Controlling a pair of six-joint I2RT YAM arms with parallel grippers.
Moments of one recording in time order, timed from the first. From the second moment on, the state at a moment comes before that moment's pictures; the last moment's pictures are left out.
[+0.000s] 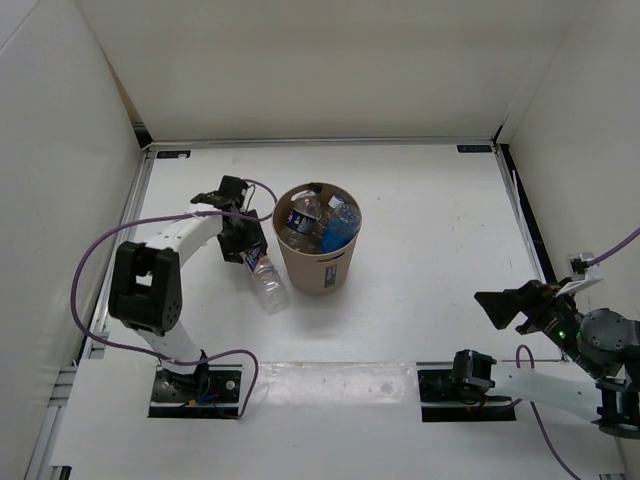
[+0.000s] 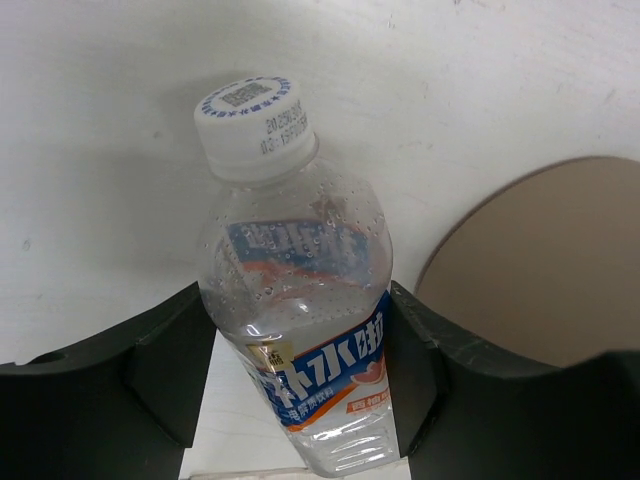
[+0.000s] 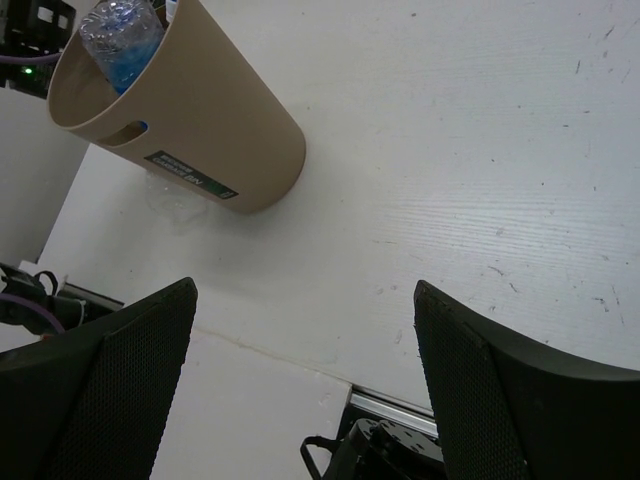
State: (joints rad) left arm -0.25 1.72 1.17 -0.72 0.06 -0.56; right arm 1.32 0.15 1.13 -1.36 0.77 0.78
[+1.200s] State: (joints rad) left arm -0.62 1.12 1.50 -0.51 -0.22 -0.29; right arm 1.28 0.19 1.14 -1.39 0.78 0.80
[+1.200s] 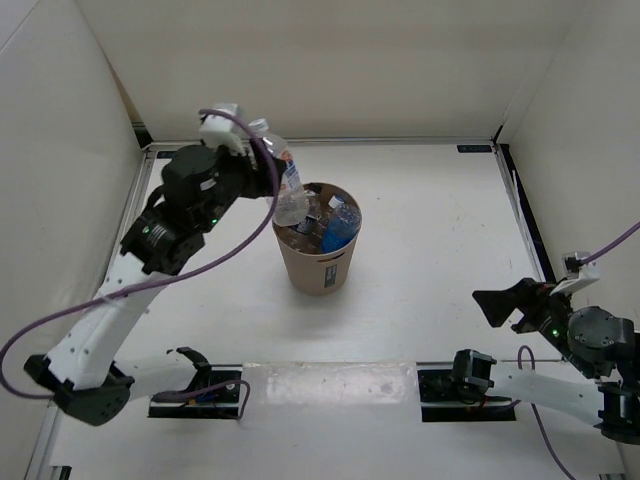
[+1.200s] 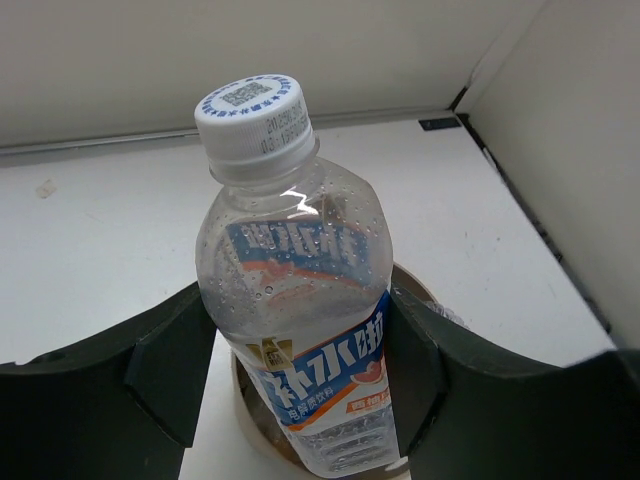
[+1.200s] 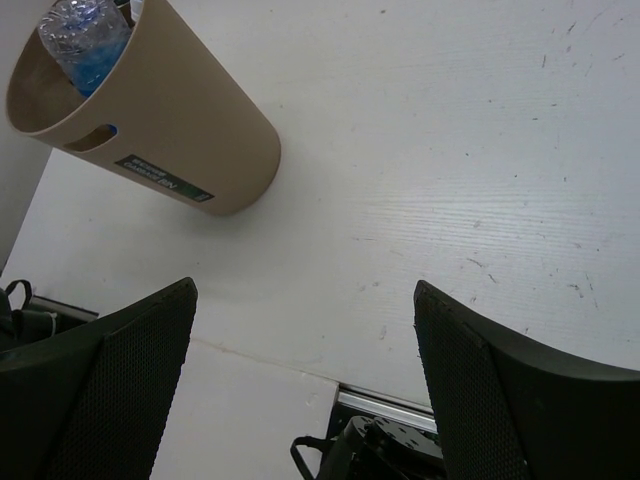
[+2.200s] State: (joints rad) left arm -0.94 1.28 1.19 -0.18 -0.54 -0.06; right arm 1.21 0.26 1.14 -1.34 0.72 0.73
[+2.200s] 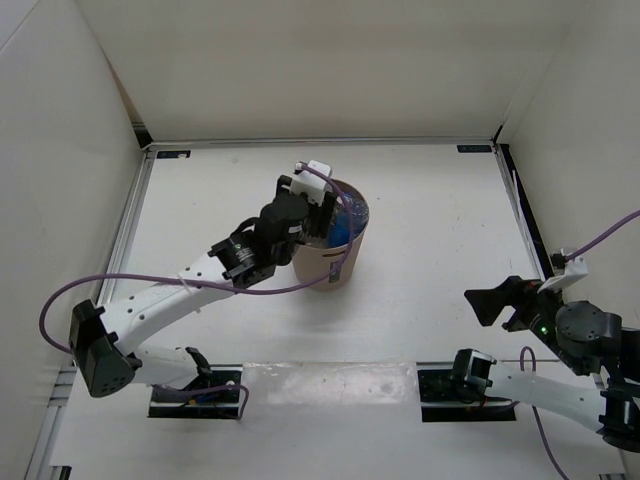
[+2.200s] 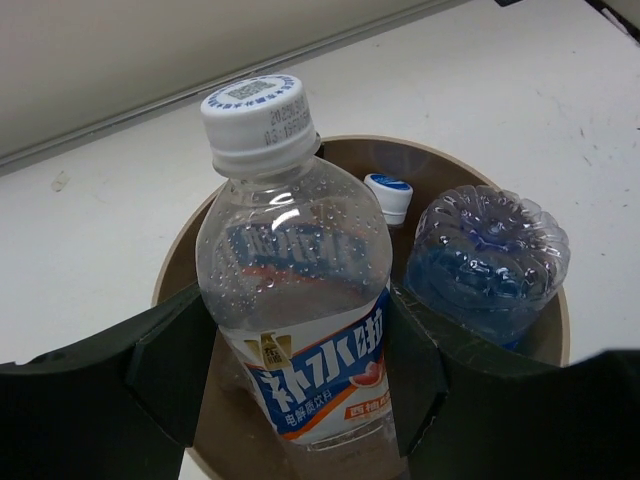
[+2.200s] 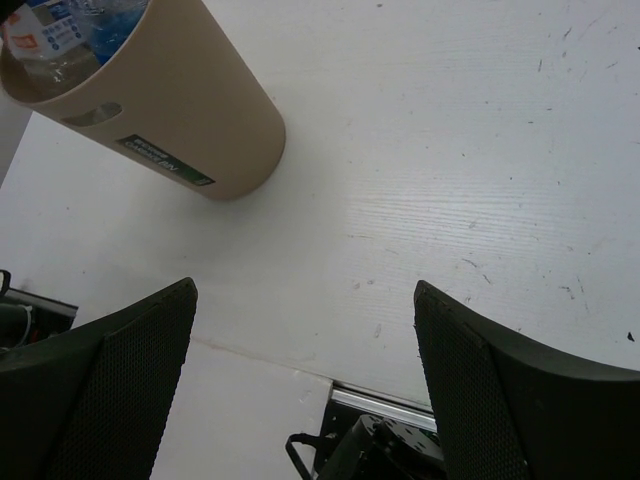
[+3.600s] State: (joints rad) left arm -1.05 1.31 1.48 -0.34 -0.80 -0.03; right arm 1.32 0.20 1.14 -1.40 0.78 0.81
